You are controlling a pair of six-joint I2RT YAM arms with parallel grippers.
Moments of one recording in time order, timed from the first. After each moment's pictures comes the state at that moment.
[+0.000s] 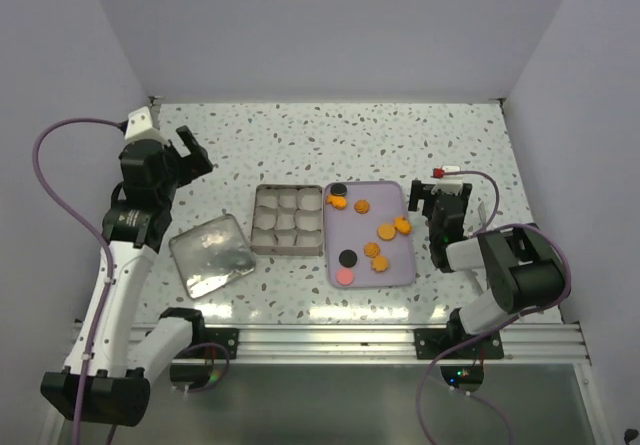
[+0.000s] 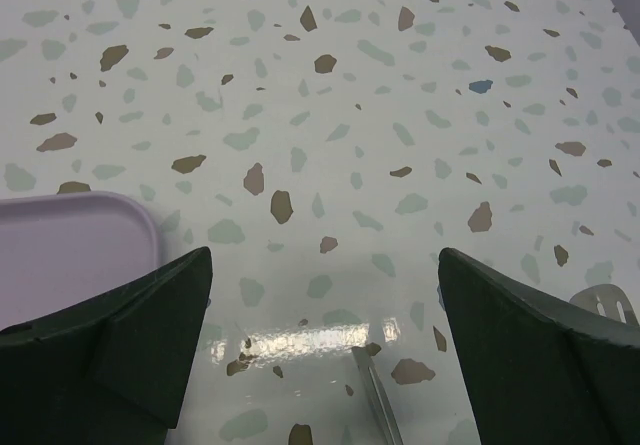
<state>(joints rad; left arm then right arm) -0.08 0.94 1.03 -0.45 -0.20 -0.40 0.20 1.56 0.33 0.99 0.35 0.00</state>
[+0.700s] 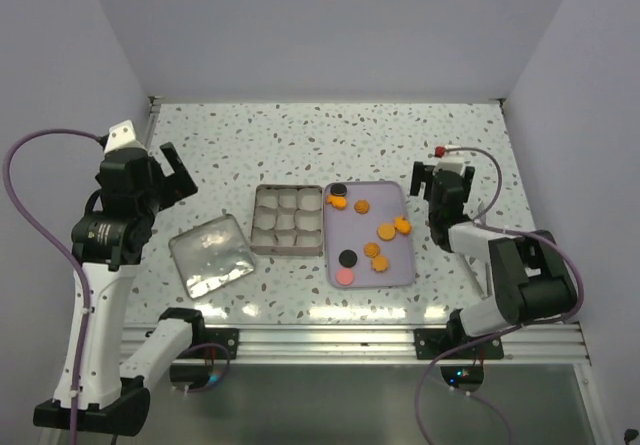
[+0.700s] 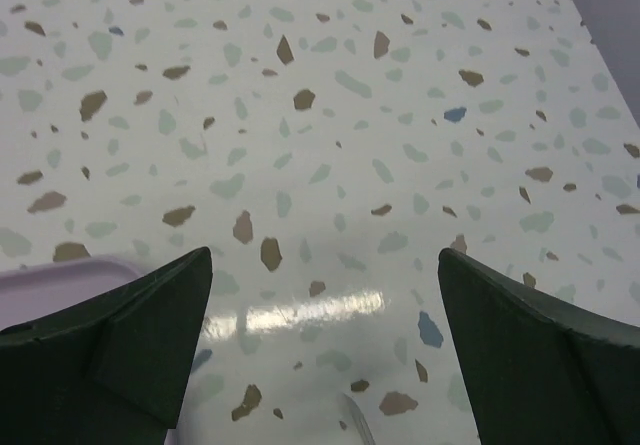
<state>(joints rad) -0.08 0.88 1.28 -0.94 -0.29 -0.41 0.19 1.48 0.48 0.68 0.41 0.03</state>
